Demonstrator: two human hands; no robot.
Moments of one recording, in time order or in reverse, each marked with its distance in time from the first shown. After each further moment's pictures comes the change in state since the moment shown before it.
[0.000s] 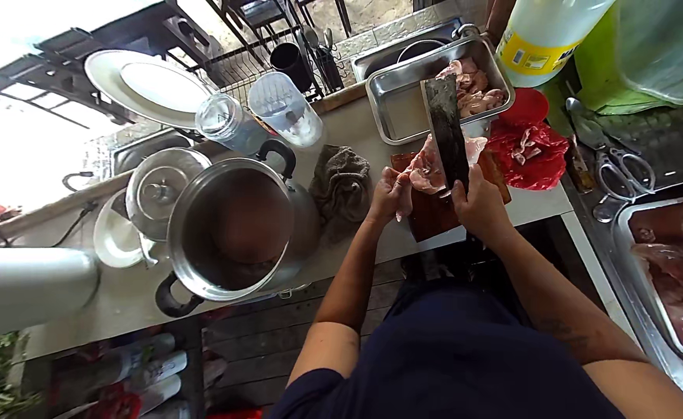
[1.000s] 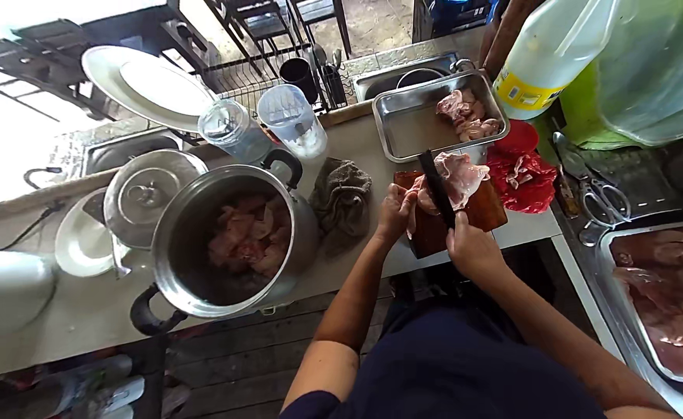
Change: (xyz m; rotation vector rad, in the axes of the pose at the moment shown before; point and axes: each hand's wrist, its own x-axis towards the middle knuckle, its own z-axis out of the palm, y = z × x) left_hand -0.008 0.016 0.008 0.250 0.019 -0.033; right_hand -0.024 -0.034 0.003 -0.384 -0.389 0.220
